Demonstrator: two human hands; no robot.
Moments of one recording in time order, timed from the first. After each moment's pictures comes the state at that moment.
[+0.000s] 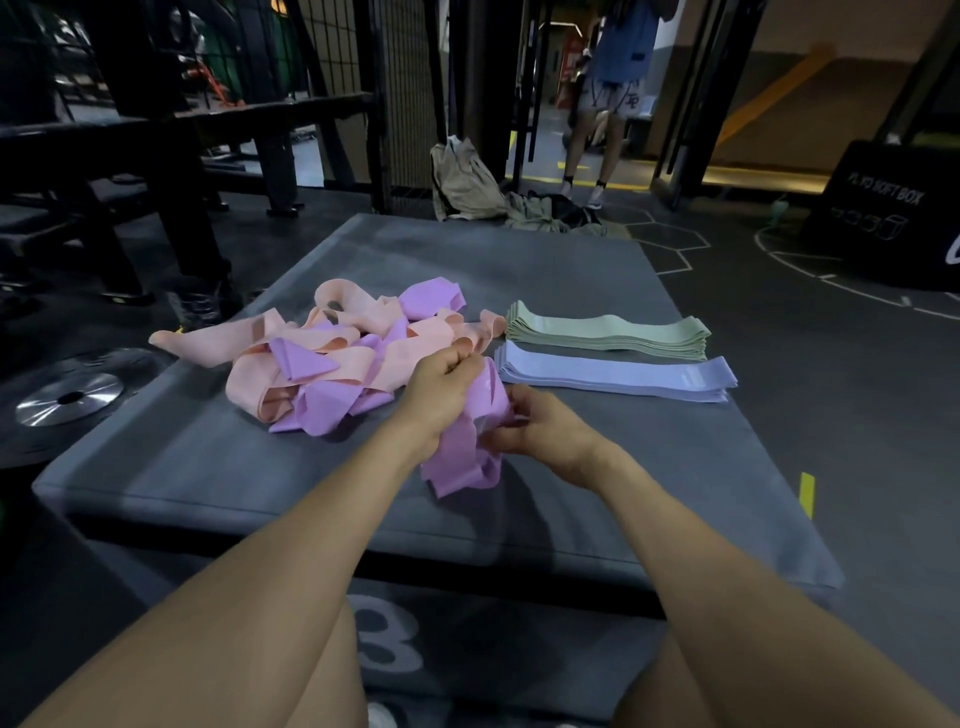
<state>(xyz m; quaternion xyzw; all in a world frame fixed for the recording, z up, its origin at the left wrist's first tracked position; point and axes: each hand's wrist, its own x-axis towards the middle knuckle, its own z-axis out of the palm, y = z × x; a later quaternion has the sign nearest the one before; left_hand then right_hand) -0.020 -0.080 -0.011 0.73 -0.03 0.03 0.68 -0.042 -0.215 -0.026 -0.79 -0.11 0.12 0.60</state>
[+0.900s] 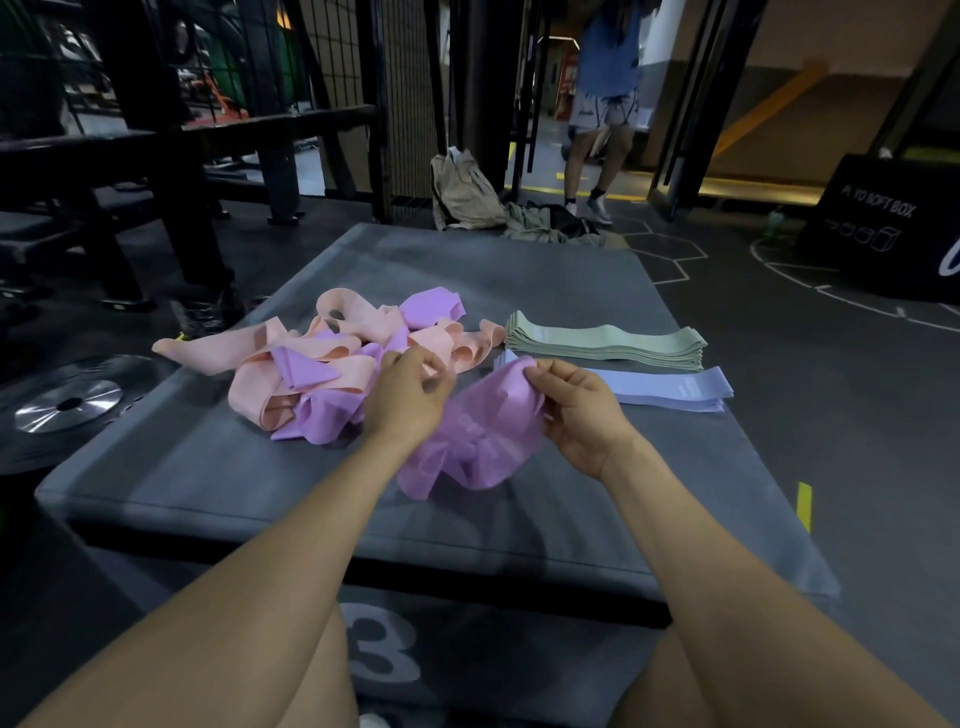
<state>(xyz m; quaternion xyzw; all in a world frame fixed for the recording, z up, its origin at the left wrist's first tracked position) -0.010 -0.050 -0.017 0.90 0.00 0.18 0.41 -0.038 -0.223 -0.003 -0.61 0.00 0.03 0.80</state>
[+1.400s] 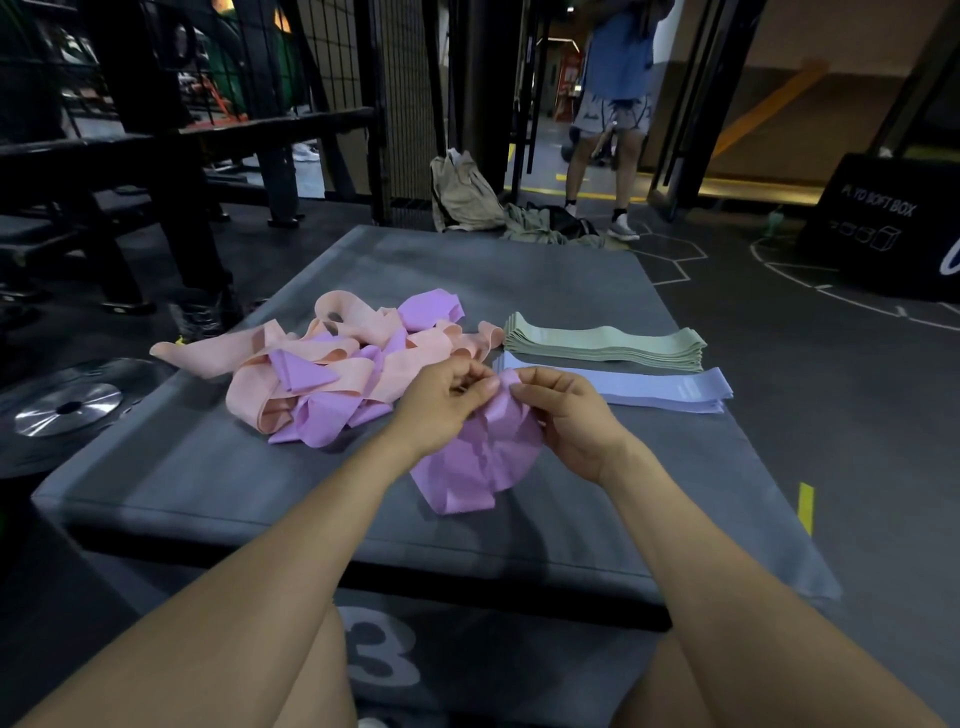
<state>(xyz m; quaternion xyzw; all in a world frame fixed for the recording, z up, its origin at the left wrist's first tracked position) -0.021 -0.070 -0.010 0.77 -0.18 0.02 0.61 -0.039 -0.223 -0.006 -0.63 -0.06 0.07 0.77</state>
